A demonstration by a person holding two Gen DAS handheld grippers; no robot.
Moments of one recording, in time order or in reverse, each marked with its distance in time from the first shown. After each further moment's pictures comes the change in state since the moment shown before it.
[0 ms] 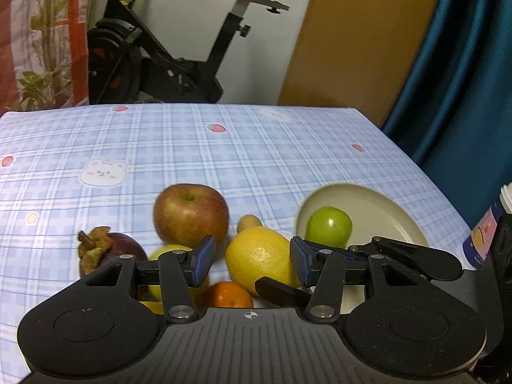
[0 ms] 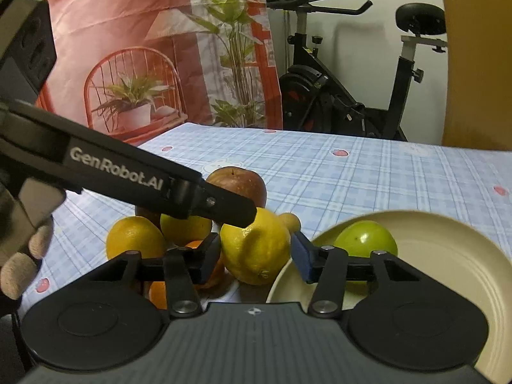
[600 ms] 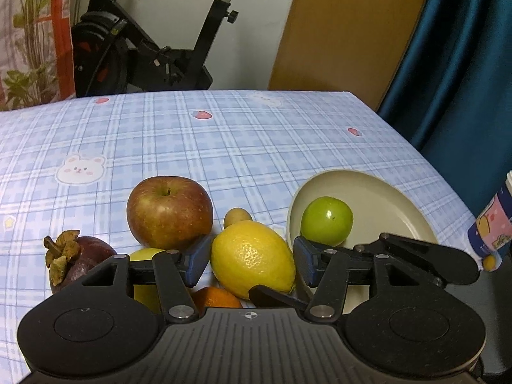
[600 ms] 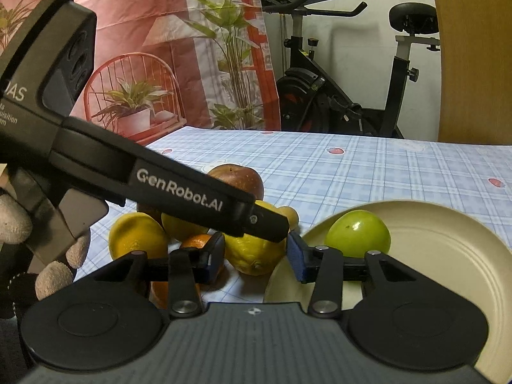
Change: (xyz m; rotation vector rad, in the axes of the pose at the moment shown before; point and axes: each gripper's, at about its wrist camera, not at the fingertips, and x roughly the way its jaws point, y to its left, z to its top) left arm 0.026 -0.007 0.001 0.035 0.039 -0.013; right arm -0.007 -0.001 -0.005 0.009 -0.017 -0.004
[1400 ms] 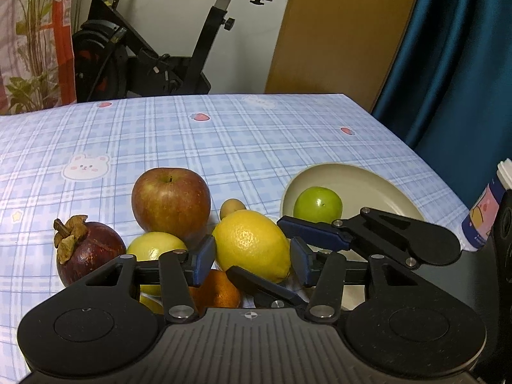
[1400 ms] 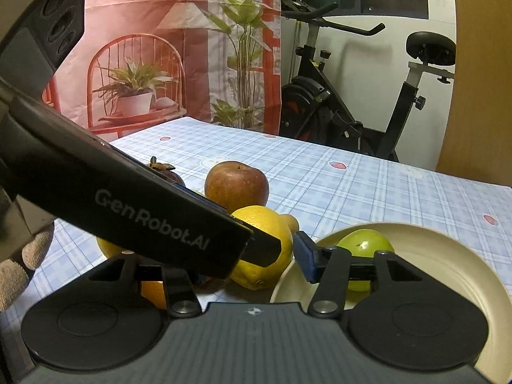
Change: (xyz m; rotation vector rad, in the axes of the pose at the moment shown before) left arm -0.016 -0.004 -0.014 -0.003 -0.026 -0.004; right arm 0.014 0.017 -0.005 -0.155 -0.009 -0.054
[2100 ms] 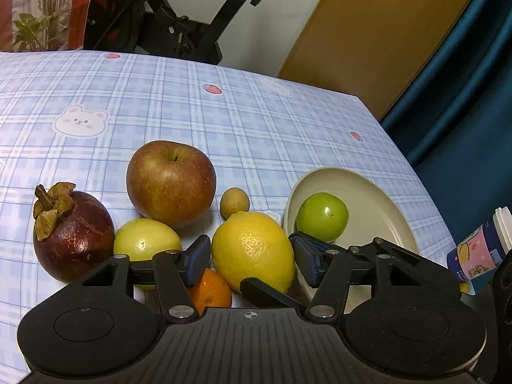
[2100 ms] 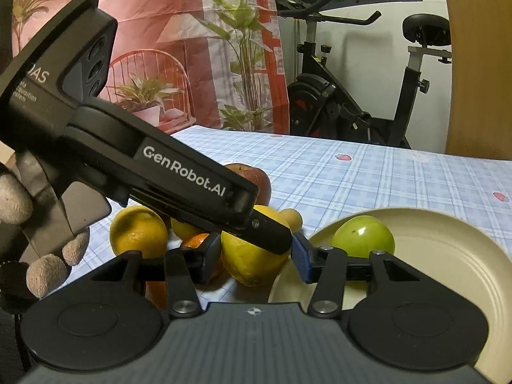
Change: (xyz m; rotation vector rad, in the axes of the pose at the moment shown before) left arm 0.015 0.020 0.008 -0.195 0.085 -0.070; right arm -0.014 -0.021 -0.003 0.096 -0.011 0.085
